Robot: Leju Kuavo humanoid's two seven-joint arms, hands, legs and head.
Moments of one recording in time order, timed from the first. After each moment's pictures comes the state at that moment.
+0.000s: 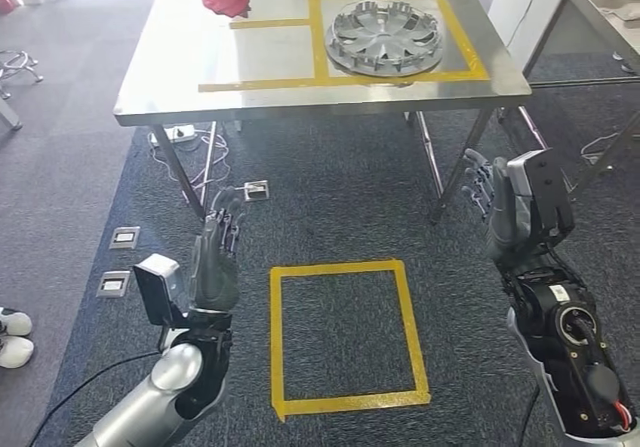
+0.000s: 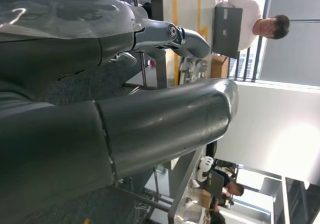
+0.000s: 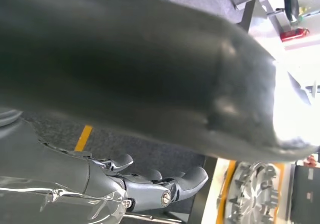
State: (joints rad) left arm -0.29 0.08 -0.38 -1.11 0.27 0.41 -0.53; right arm -0.33 -0.20 0.35 -1.55 -0.17 -0.01 -0.07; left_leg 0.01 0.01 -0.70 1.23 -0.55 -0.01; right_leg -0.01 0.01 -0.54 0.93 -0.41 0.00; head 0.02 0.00
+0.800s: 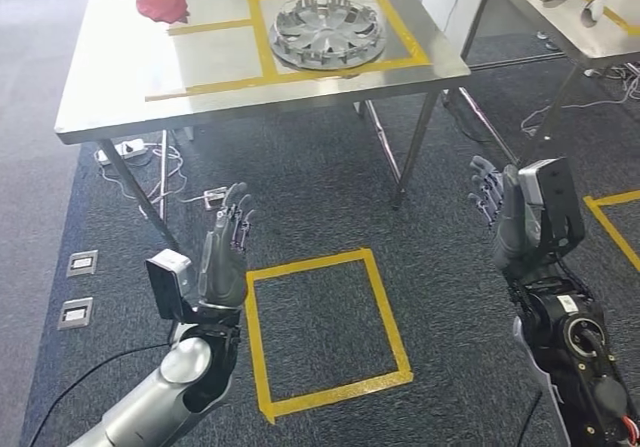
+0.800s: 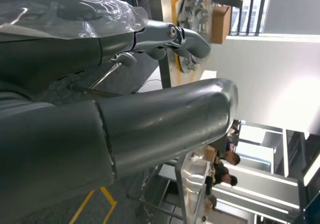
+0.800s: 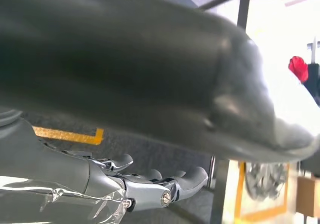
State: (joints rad) left arm -0.30 0.07 -0.39 -1.11 0.27 0.41 -0.54; right arm -0.32 -0.20 0.35 -1.55 -0.17 -0.01 -0.08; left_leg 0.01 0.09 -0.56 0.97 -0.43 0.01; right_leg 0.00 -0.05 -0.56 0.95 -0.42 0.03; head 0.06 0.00
